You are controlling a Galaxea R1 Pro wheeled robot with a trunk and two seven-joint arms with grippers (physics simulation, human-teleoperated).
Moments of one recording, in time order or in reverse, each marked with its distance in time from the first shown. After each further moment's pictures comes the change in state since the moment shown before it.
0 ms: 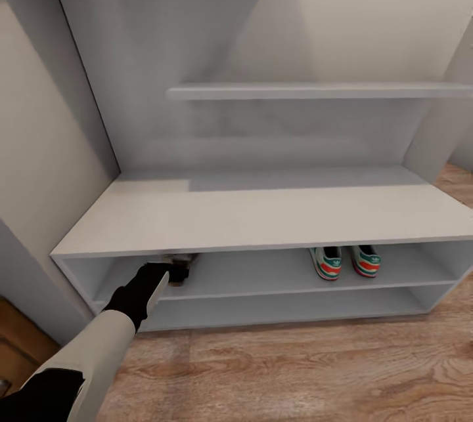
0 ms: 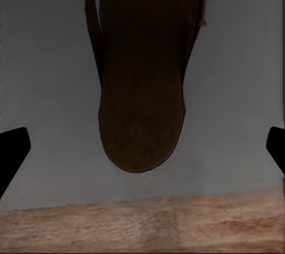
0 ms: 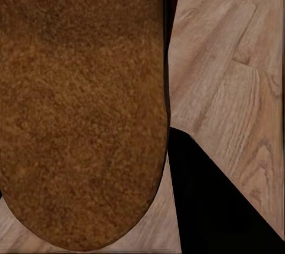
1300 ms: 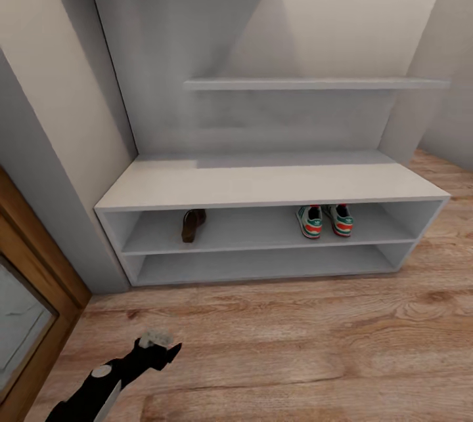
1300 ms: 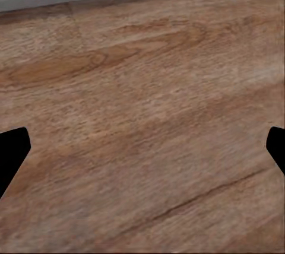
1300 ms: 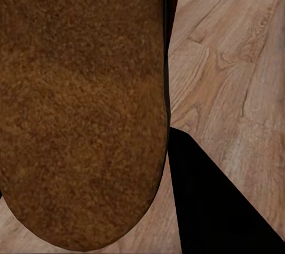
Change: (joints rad) left arm 0.433 0.157 0.028 -0.003 0.009 -0.578 -0.522; right arm 0.000 0.006 0.007 0.001 0.003 -0.002 0.001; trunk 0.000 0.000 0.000
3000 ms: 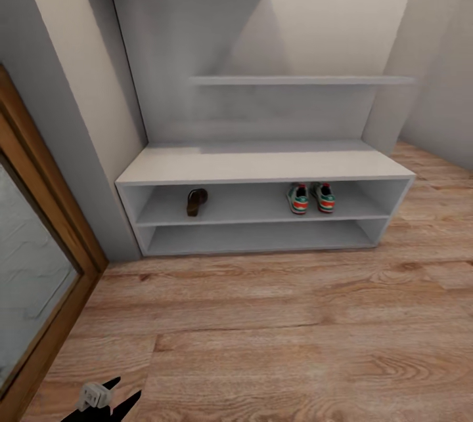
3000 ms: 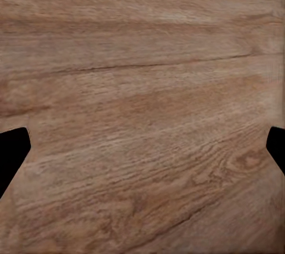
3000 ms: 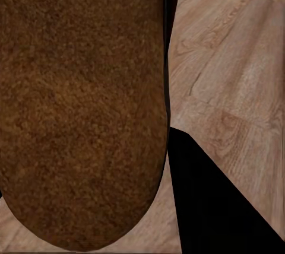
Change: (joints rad) left arm 0.217 0.118 0.385 0.011 0.038 -0.203 -0.546; right arm 0.000 0.004 0.001 -0.003 -0.001 -0.002 0.001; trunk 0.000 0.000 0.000
